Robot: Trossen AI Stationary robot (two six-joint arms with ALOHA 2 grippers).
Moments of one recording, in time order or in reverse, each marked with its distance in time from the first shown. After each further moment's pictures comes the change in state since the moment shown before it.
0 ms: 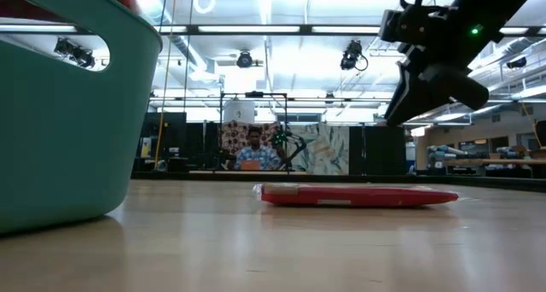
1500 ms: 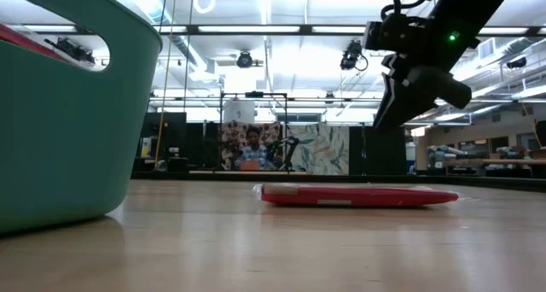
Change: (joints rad) left arm -0.115 0.140 -0.001 0.059 -0.064 -0.385; right arm -0.099 0.000 0.000 0.107 -0.155 -0.129
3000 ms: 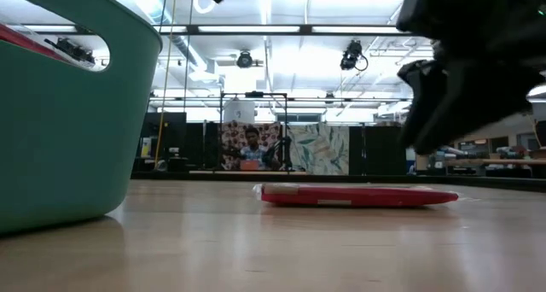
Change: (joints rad) left arm 0.559 0.007 0.000 0.251 -0.241 0.995; right arm 0.245 0.099 -0.051 0.298 -0.157 0.104
